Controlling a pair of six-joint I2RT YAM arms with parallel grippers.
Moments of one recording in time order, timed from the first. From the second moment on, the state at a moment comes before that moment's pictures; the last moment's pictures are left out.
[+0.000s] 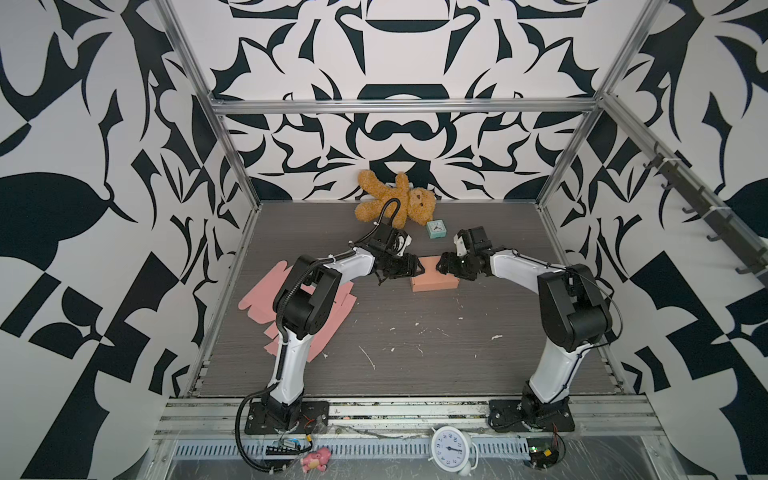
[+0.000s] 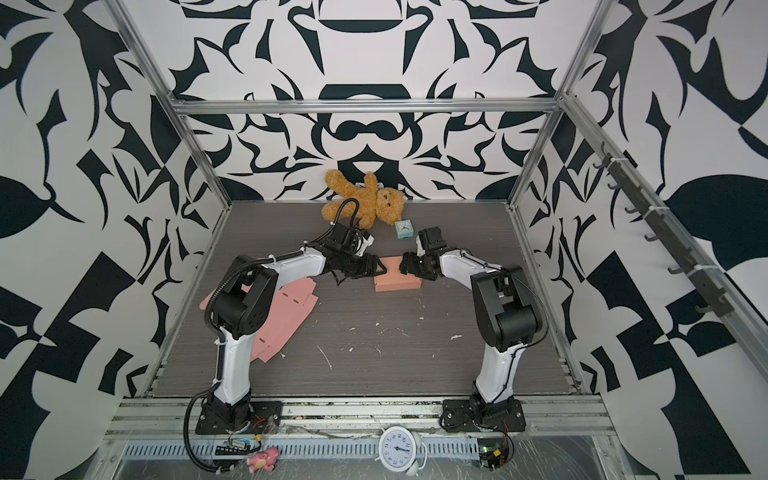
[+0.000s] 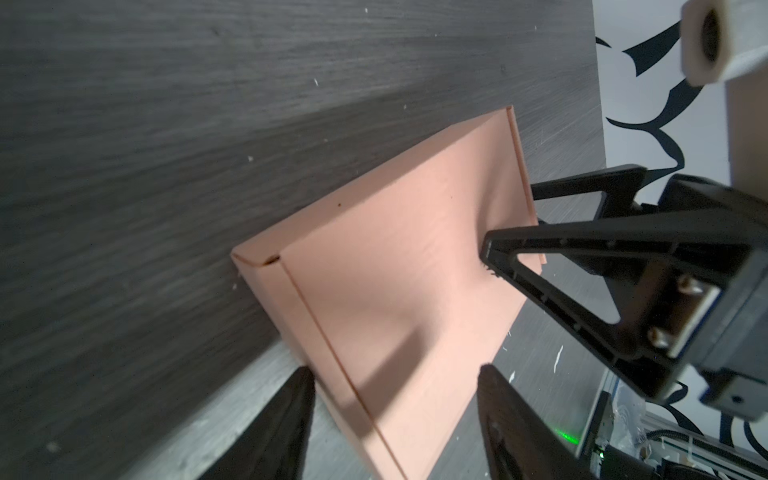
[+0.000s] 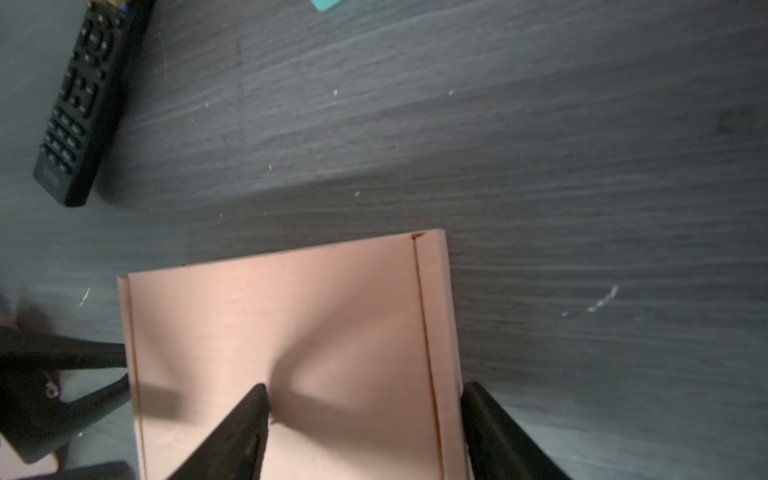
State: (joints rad) left arm -0.59 2.11 1.45 -0.23 0.55 -0.49; right arm 0.29 1.86 1.17 -0.32 -0.24 0.46
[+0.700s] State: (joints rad) left arm -0.55 2.20 1.49 -0.10 0.58 -0.51; right arm 0.27 1.92 1.24 -0.29 -0.24 0.48
